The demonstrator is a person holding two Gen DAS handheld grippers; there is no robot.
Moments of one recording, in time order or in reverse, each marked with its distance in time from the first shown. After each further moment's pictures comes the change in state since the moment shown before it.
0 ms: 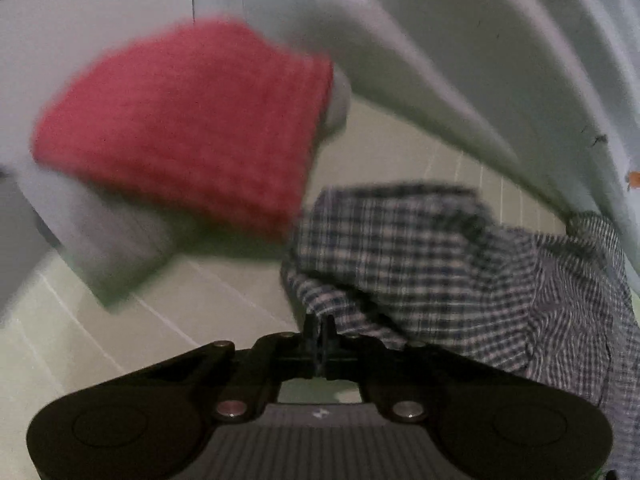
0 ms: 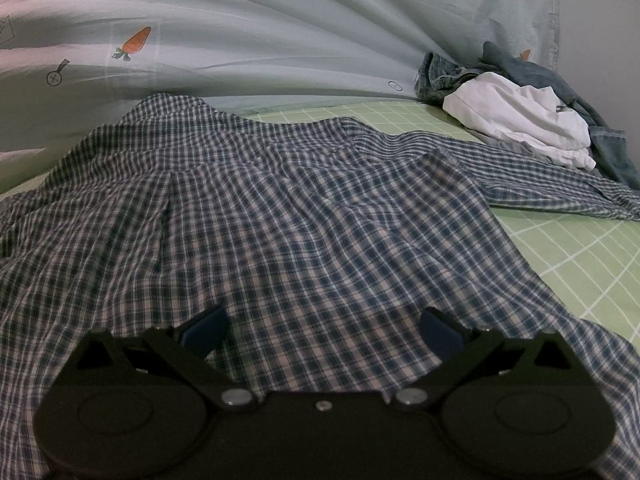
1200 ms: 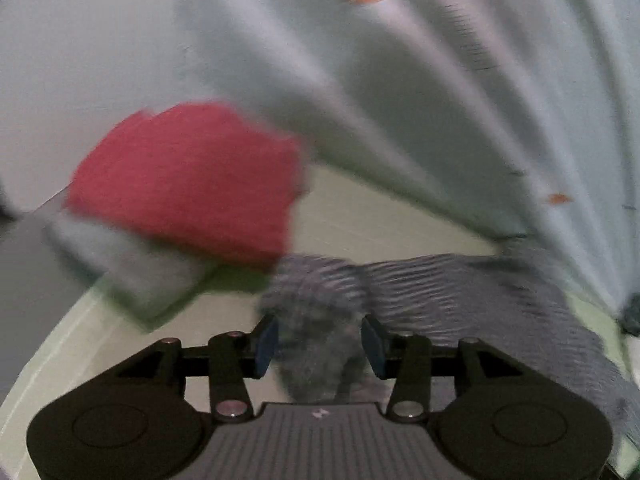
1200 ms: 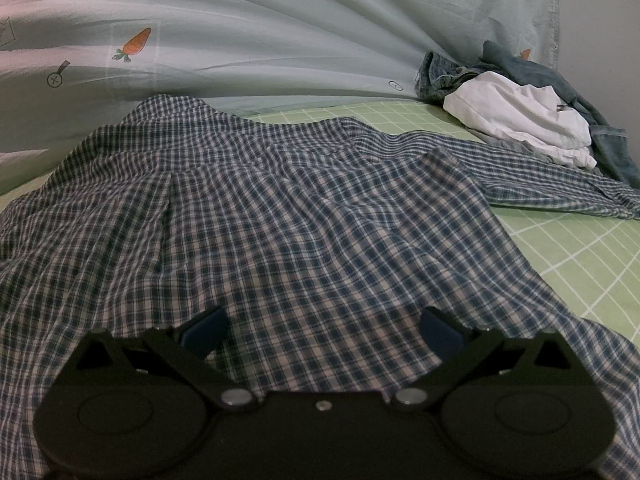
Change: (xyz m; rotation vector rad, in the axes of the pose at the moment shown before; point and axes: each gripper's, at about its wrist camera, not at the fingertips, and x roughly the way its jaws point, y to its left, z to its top) left arm -0.068 0.029 -0.023 0.016 -0.092 -0.101; right arm 0.000 -0.002 0.001 -0.001 0.002 0.014
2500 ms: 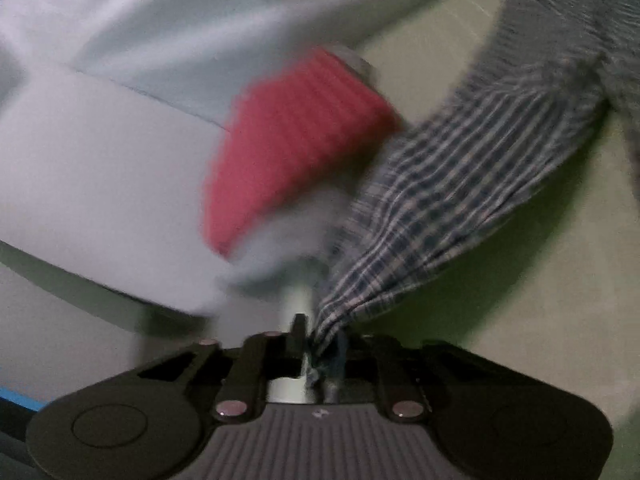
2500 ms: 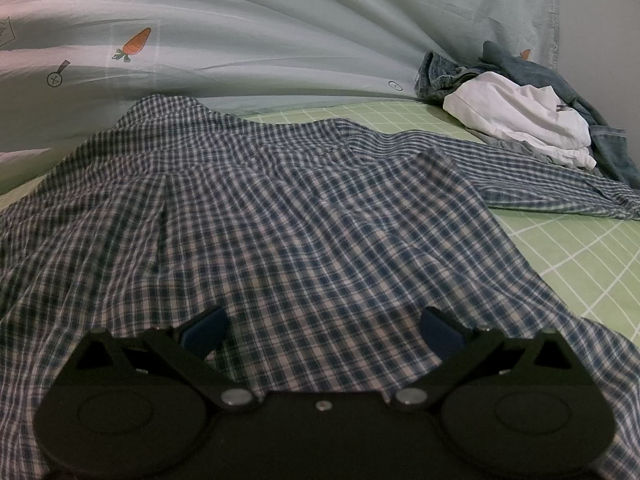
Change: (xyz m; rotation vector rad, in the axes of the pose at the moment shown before) left arm 0.025 -0.022 -0.078 0.836 0.152 0.605; right arm 0.002 -0.005 0.001 -0.005 0.003 0.010
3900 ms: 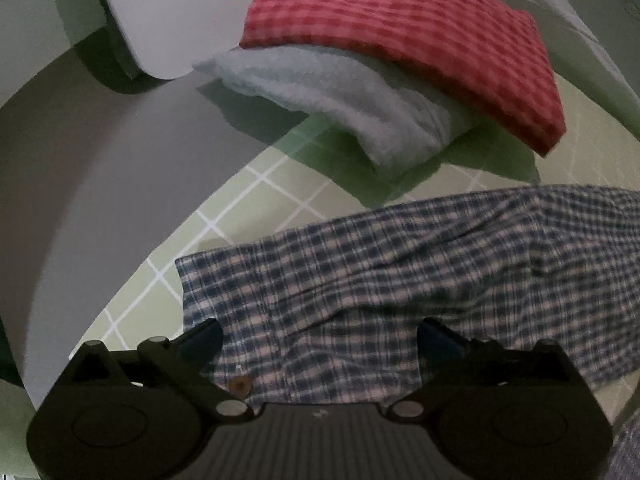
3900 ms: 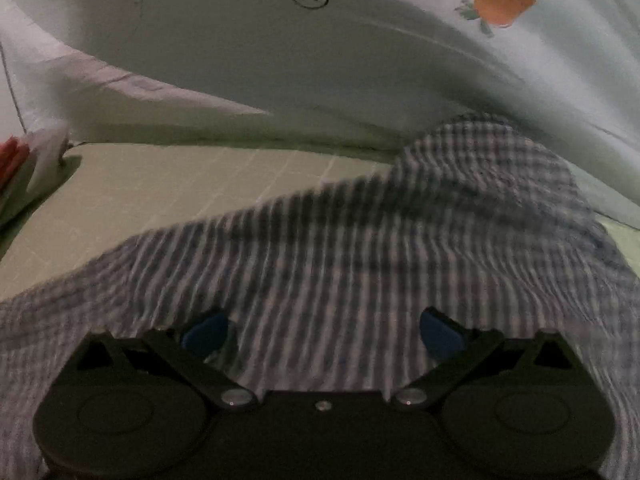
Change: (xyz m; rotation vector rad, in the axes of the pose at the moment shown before) left arm 0.097 0.073 -0.024 -0.843 0.263 -0.308; right arm 0.129 0.252 0.121 -0.423 0.100 0.494
